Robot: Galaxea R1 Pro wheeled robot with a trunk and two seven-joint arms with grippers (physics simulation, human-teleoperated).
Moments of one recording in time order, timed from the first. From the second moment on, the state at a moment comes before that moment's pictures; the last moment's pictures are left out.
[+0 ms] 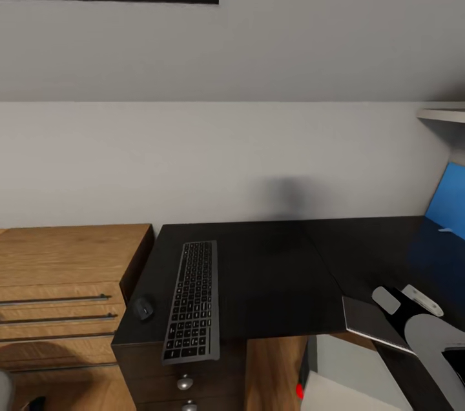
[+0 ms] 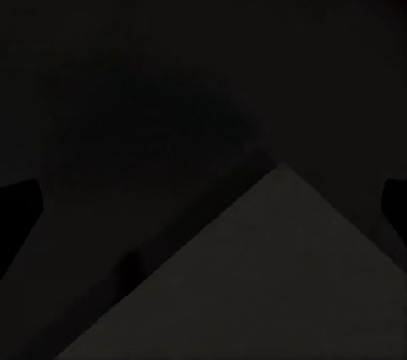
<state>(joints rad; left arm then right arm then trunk) -0.06 0.05 -0.09 -0.15 0.28 -0.60 0.22 -0.89 -0.30 0.11 -0.15 -0.85 -0.04 -0.54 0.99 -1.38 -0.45</state>
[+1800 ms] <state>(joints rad) -0.06 0.06 -0.09 -0.15 0.28 -0.60 0.21 -0.89 -0.33 0.15 -0.19 -0.81 -0.04 -0.54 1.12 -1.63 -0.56</state>
